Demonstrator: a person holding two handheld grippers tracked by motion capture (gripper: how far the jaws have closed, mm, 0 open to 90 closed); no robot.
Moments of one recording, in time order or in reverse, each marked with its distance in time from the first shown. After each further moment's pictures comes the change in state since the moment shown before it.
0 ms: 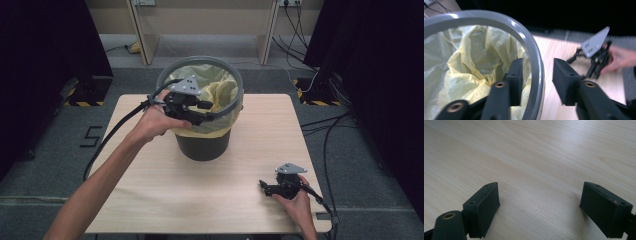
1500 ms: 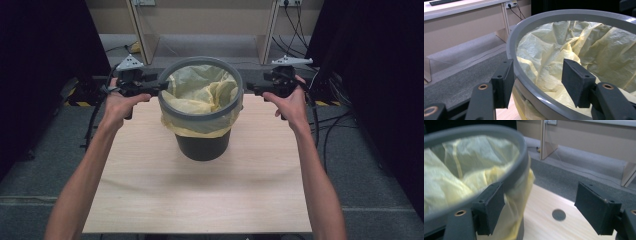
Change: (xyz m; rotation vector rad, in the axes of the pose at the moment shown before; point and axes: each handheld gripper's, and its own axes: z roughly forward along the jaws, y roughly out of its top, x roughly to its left) left arm 0.107 -0.066 -0.055 -0.116 0.409 -0.269; right arm -0.038 0.294 -0.052 -0.323 0.103 -0.018
